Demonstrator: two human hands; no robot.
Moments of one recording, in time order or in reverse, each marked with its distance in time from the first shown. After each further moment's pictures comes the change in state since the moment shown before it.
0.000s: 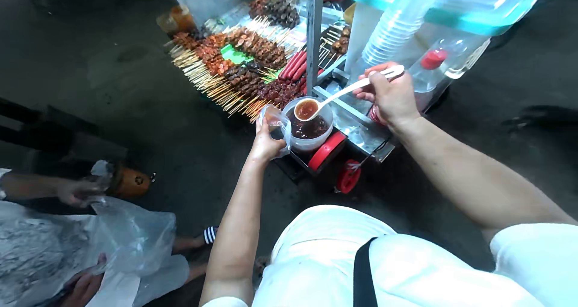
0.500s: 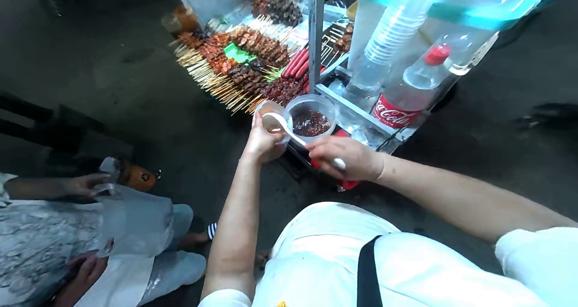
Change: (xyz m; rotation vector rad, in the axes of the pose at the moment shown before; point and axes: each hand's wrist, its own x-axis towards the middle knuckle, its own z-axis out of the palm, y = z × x) left_hand 0.008 -0.008 -0.012 -0.071 0.056 0.050; right_hand -0.084 0.030 0.035 -0.430 -0.665 -1.066
